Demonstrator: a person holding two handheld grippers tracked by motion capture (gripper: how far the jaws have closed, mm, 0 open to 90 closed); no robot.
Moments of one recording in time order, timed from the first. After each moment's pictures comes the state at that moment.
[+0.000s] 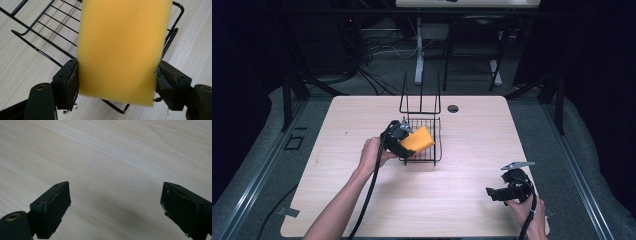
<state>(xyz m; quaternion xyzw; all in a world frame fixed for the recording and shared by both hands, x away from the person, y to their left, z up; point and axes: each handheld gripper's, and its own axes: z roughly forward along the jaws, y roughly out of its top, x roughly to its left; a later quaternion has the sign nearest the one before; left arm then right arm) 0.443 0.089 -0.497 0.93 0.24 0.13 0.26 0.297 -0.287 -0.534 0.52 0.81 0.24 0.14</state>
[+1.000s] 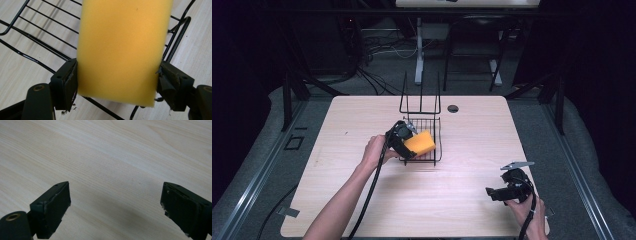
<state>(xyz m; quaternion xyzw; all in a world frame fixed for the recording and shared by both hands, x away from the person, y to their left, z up) 0.459 0.079 -0.511 0.95 0.21 0.10 0.22 0.298 -0.286 -0.536 0.52 0.80 0.25 0.13</state>
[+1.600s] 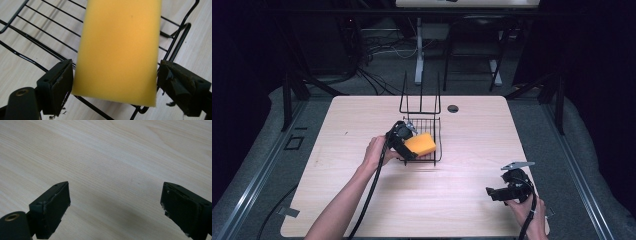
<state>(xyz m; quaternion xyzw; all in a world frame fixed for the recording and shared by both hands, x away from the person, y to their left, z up) 0.460 0.079 -0.515 0.94 0.23 0.09 0.24 0.297 -0.286 -0.536 0.52 0.80 0.25 0.14</state>
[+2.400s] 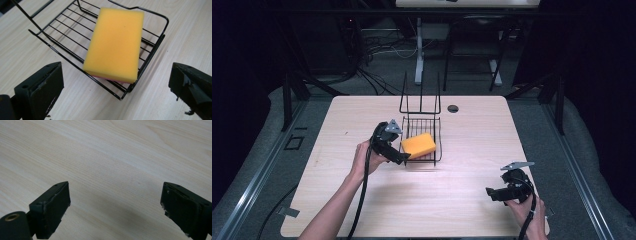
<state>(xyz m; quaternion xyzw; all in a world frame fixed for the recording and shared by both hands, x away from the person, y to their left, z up) 0.422 0.122 -0.488 0.90 0.25 0.13 0.34 0.296 -0.285 -0.536 0.52 0.80 0.25 0.14</state>
